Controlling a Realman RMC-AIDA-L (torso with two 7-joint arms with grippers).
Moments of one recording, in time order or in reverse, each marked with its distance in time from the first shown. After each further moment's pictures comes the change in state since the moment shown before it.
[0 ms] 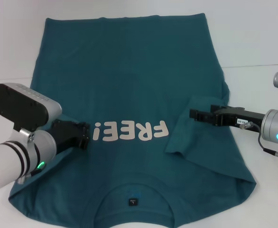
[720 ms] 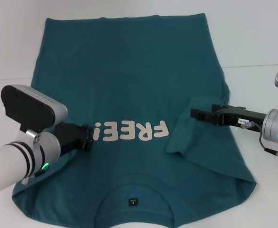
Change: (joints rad) left arm -0.038 0.000 0.011 0.059 0.000 -0.023 -0.002; right arm -0.006 0.001 0.000 -0.011 0.000 0.000 0.000
